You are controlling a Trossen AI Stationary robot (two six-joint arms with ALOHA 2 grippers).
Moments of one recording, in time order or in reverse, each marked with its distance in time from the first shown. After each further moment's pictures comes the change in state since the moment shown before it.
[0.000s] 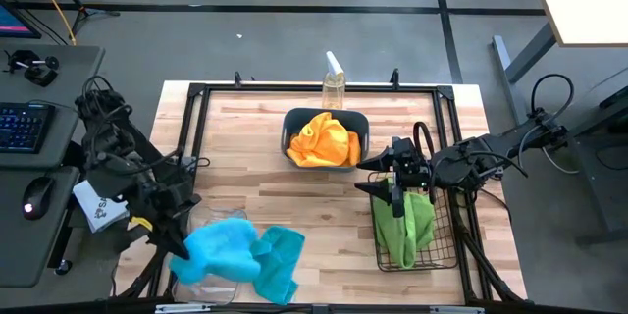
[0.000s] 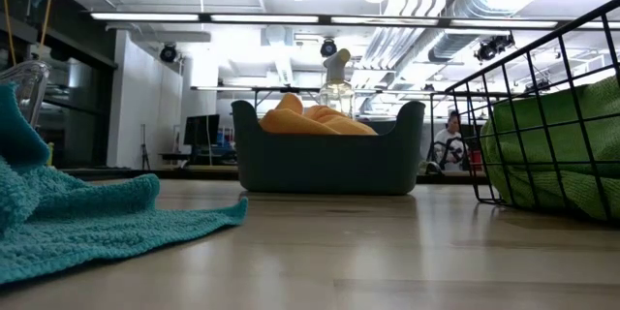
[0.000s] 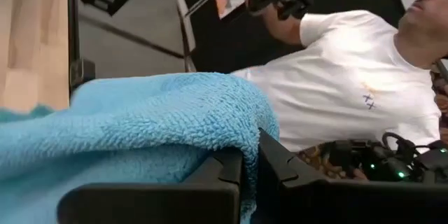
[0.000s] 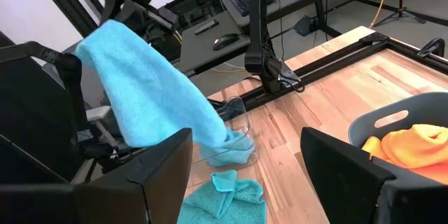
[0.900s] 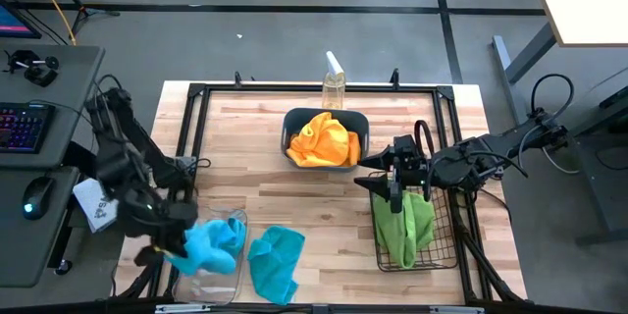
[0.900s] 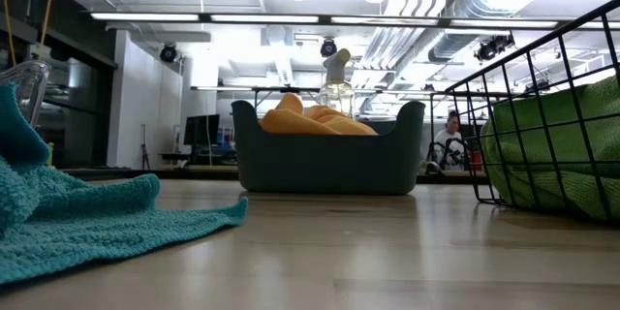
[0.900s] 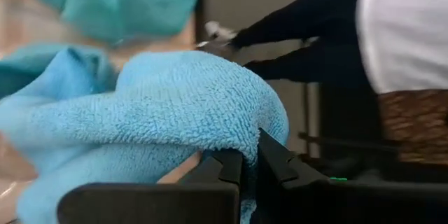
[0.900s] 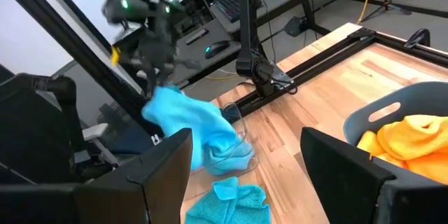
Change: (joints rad) left arm -0.145 -0.026 -0.244 -0.288 0.002 -0.096; right arm 0.000 0.000 0.000 0.000 0.047 0.079
